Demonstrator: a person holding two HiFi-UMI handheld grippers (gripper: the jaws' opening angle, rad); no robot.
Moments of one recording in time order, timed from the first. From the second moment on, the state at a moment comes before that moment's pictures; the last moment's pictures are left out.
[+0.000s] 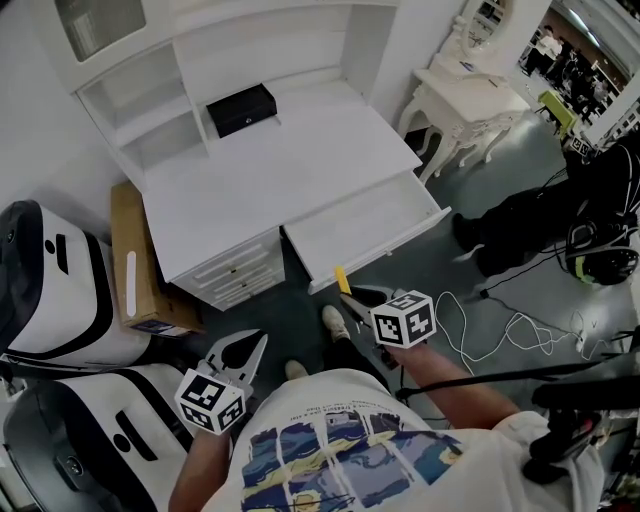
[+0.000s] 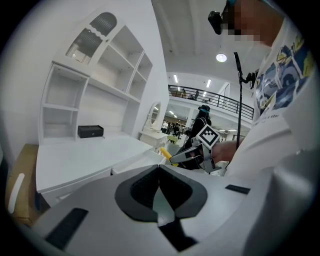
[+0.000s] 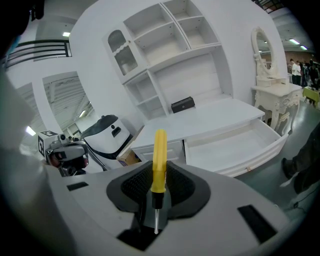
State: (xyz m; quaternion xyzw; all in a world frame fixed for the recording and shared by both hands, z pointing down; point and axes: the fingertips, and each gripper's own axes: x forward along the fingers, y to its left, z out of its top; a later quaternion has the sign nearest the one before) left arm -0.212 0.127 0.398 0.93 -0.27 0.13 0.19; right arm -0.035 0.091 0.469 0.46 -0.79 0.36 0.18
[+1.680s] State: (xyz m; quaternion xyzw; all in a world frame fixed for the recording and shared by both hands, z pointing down) left arm -0.187 0.100 0.405 0.94 -0.24 0.14 0.20; right arm -0.029 0.075 0.475 0.45 -0.79 0.37 0.19
